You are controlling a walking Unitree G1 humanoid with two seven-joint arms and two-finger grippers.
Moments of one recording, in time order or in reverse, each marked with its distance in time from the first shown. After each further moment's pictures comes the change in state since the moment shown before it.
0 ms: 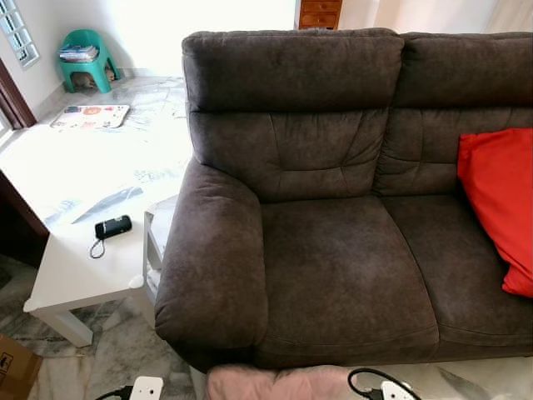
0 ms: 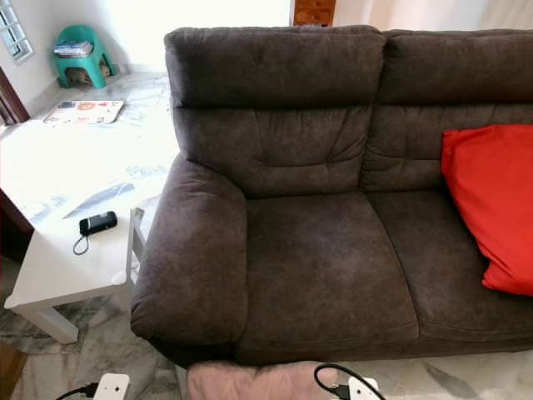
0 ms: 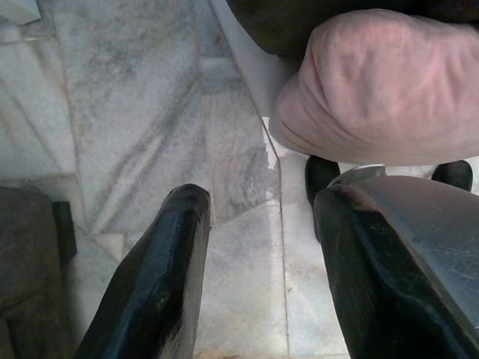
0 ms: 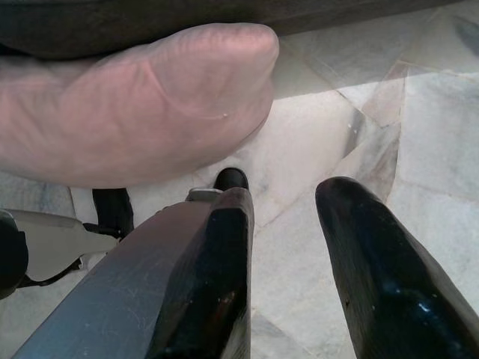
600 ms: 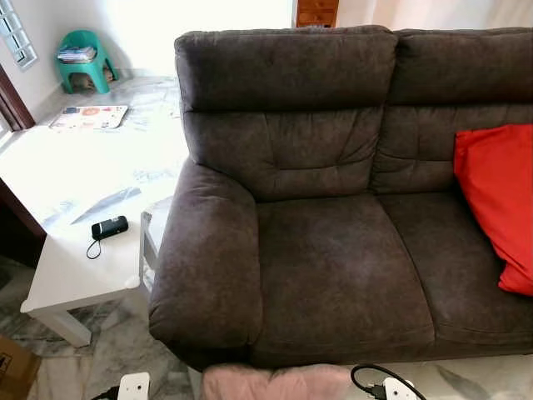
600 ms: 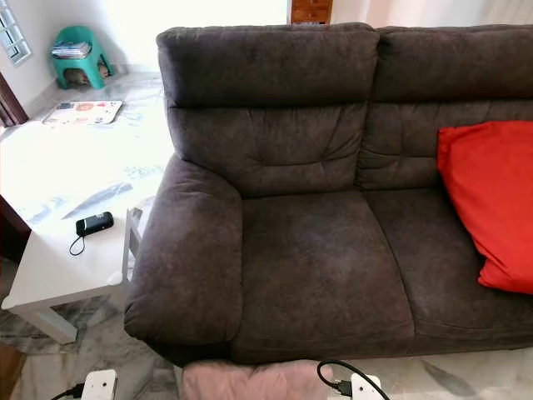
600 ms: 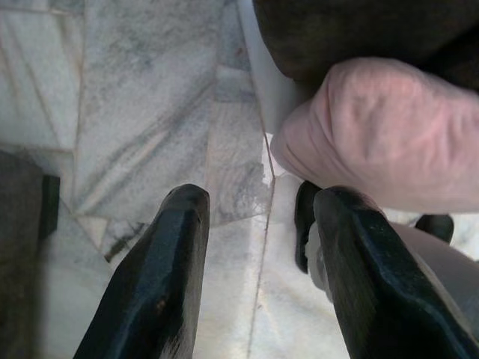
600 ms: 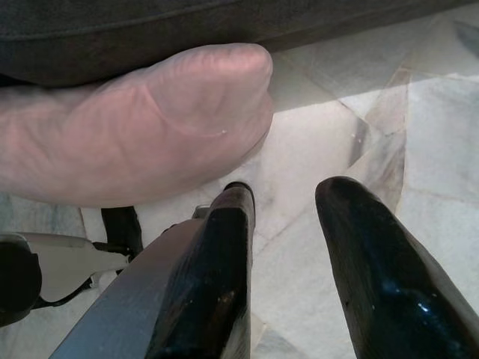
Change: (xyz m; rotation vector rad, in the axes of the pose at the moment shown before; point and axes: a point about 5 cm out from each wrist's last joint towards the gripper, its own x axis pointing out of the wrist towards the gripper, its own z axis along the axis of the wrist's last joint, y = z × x) left arm 0.001 0.011 0.008 -0.213 -0.034 0.075; right arm 0.000 0.002 0.004 0.051 -0.047 0.012
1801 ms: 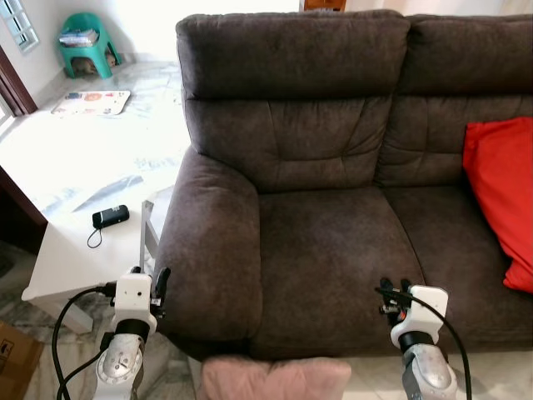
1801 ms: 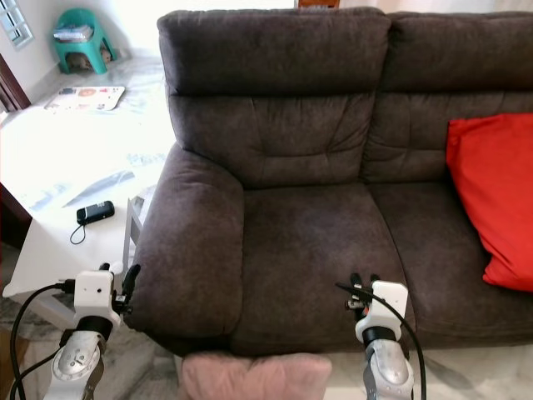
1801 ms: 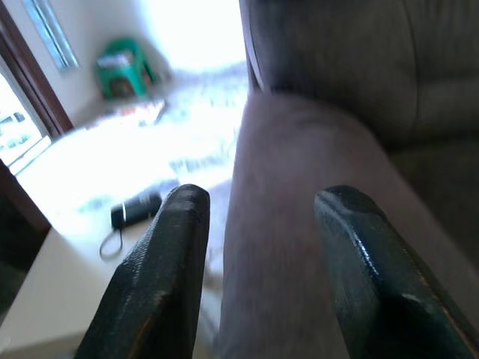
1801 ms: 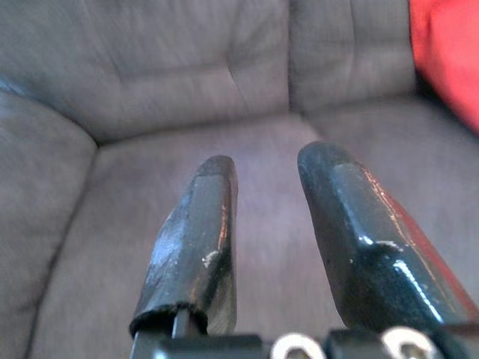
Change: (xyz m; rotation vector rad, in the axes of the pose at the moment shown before) left arm -0.056 -0.024 0.164 0.151 -1.066 -0.011; right arm -0.048 0.003 0.165 -0.009 -1.025 0.063
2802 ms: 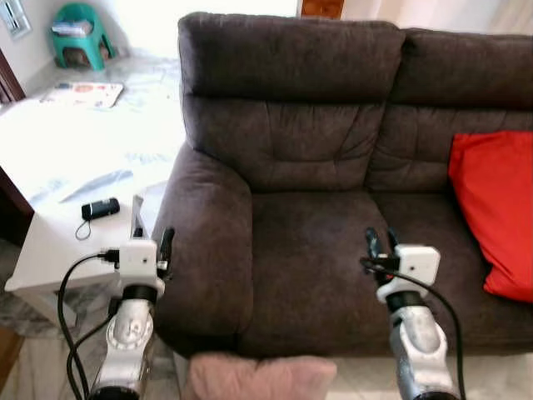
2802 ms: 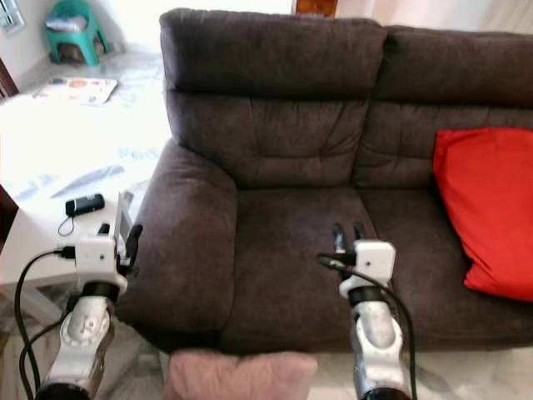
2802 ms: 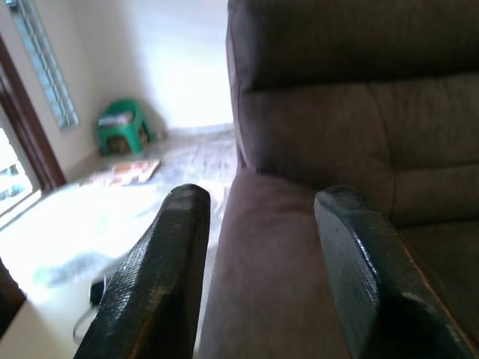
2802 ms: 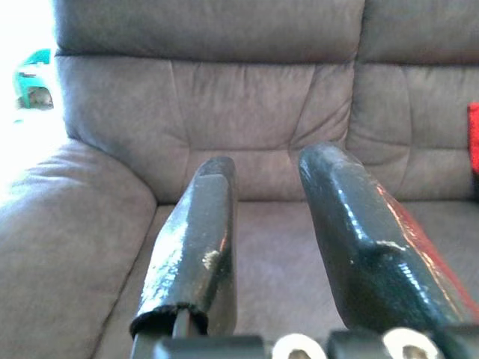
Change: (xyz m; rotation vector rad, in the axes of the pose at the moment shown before) left arm 0.034 -0.015 0.051 -0.005 -0.159 -0.028; right arm 0.018 0.038 0.038 -0.036 -0.135 0.134
